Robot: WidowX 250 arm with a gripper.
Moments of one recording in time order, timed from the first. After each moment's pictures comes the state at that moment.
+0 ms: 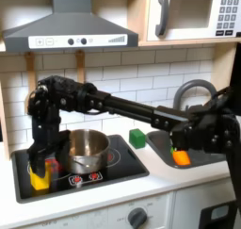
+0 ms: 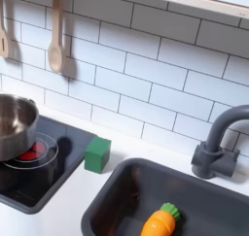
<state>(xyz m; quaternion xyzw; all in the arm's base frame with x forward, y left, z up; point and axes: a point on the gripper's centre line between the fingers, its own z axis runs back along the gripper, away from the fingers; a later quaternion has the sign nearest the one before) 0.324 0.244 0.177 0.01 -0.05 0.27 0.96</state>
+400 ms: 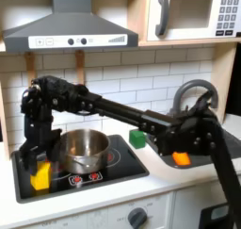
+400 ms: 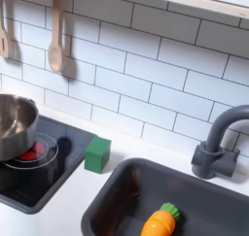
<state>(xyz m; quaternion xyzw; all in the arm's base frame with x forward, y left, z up) 0.343 0.258 0.174 0.02 -0.06 0.28 0.96</state>
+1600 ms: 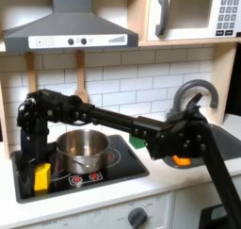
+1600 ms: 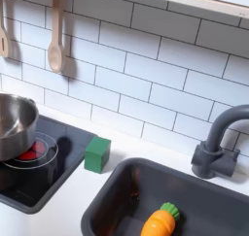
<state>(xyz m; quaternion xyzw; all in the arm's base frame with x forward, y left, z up) 0.343 0.265 0.146 0.03 -0.03 0.28 0.96</state>
